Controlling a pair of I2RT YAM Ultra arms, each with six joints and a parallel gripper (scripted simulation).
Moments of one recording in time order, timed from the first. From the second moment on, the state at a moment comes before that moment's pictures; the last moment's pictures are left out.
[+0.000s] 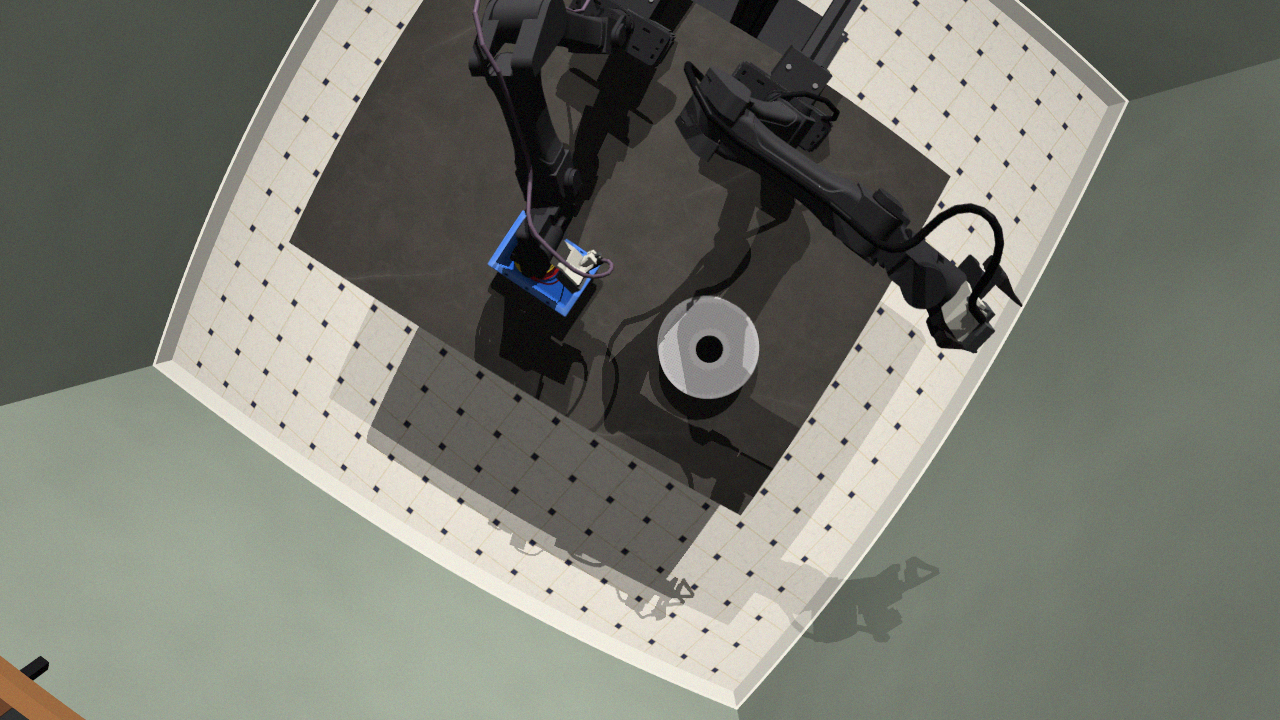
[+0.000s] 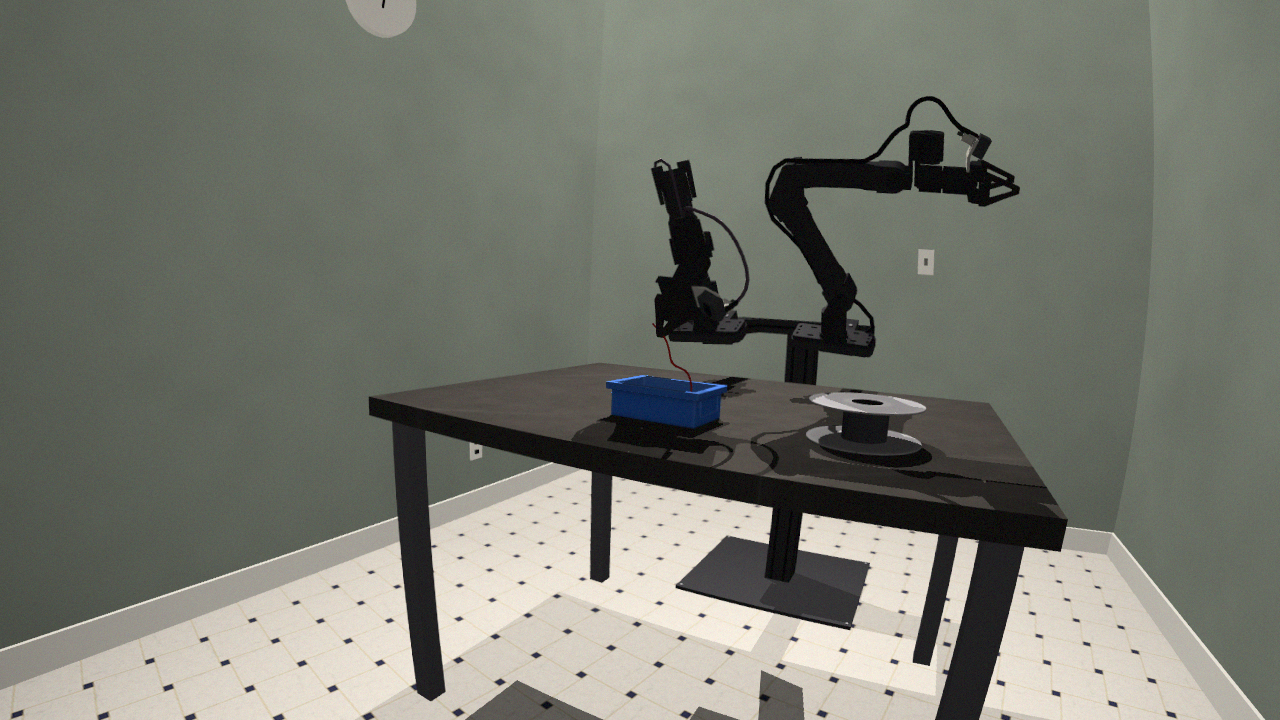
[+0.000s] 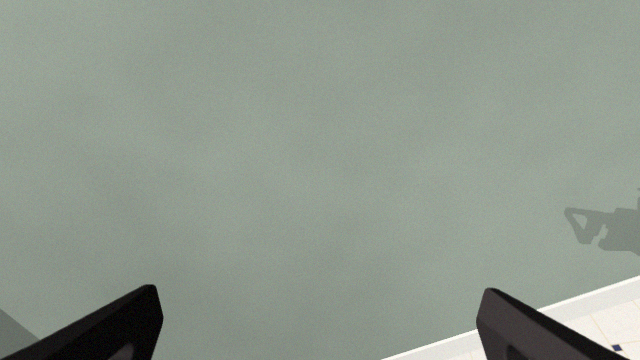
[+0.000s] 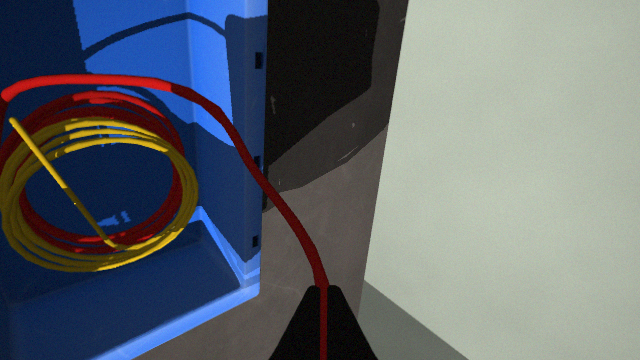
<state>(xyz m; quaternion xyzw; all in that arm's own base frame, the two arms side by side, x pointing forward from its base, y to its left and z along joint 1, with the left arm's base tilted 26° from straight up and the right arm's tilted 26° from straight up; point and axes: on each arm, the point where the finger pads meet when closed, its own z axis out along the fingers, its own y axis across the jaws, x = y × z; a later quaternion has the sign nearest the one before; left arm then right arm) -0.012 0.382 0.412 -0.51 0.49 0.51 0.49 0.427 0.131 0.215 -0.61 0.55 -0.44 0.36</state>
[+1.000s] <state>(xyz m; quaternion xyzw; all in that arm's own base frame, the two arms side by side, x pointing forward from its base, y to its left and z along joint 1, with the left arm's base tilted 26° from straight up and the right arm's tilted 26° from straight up) -0.012 0.382 0.411 -0.51 0.49 0.51 0.49 0.358 0.151 0.357 -0.55 0.48 -0.51 0.45</state>
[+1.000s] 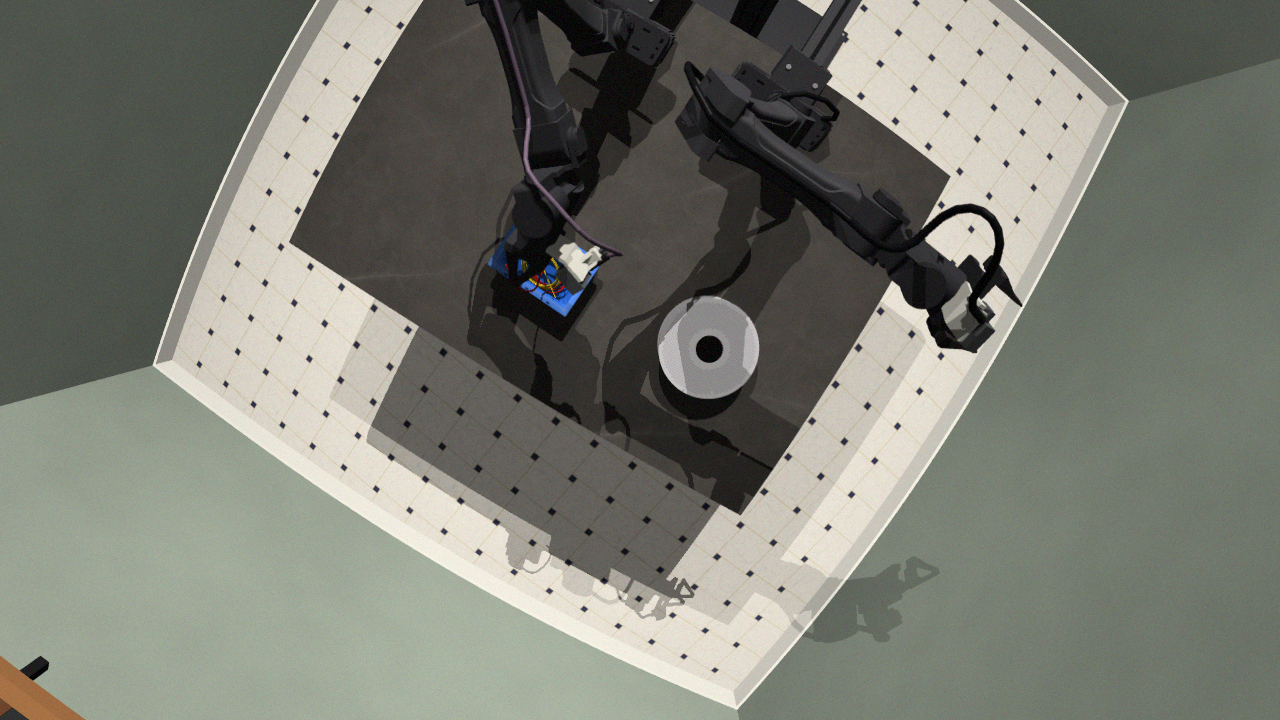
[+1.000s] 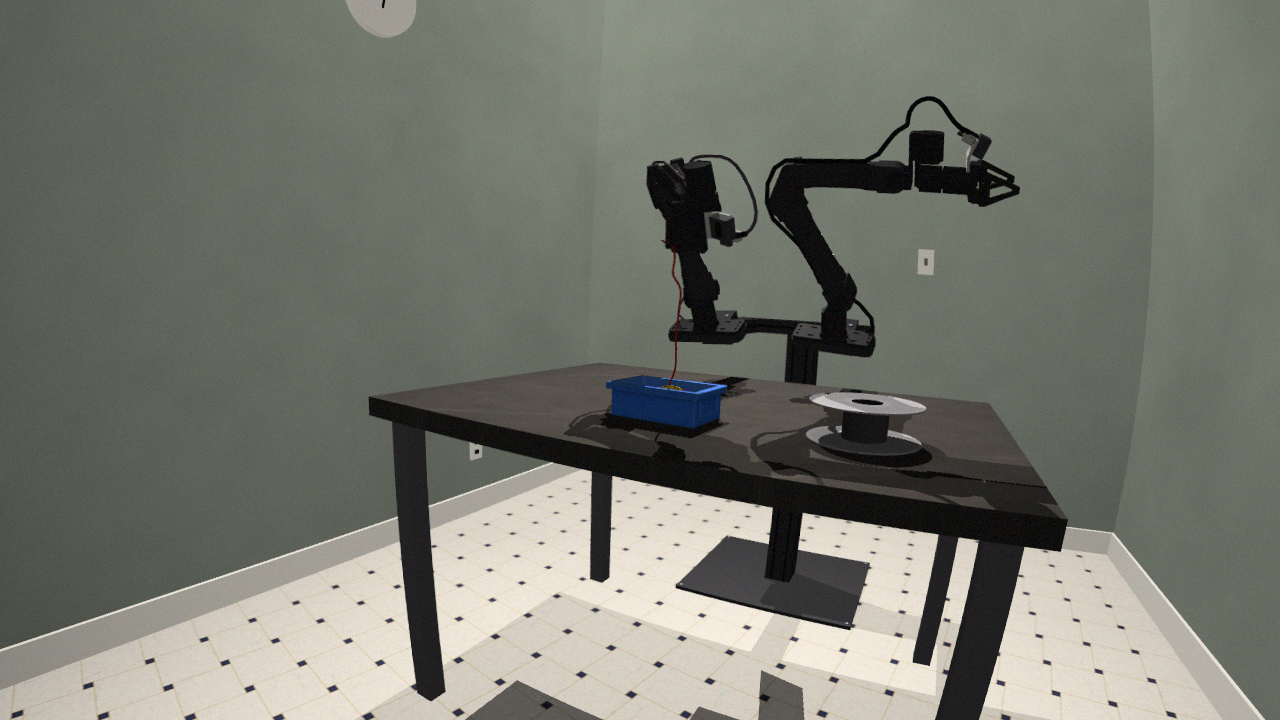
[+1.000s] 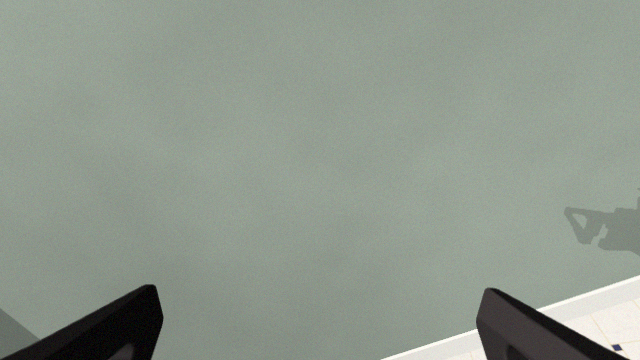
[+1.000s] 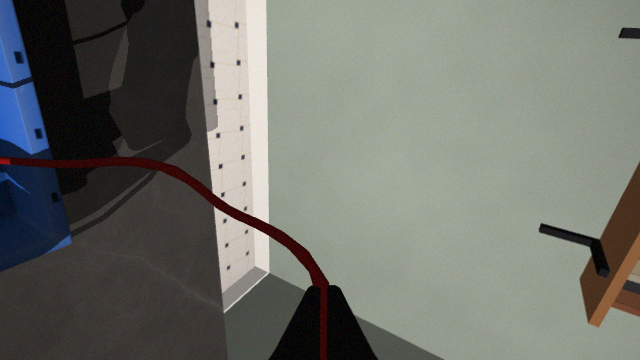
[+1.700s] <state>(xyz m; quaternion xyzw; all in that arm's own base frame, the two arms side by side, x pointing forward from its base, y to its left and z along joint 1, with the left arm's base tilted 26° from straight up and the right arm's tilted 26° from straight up) -0.012 0.382 0.411 -0.51 0.49 0.51 0.49 0.310 0.162 0.466 -0.49 0.42 -0.58 0.50</state>
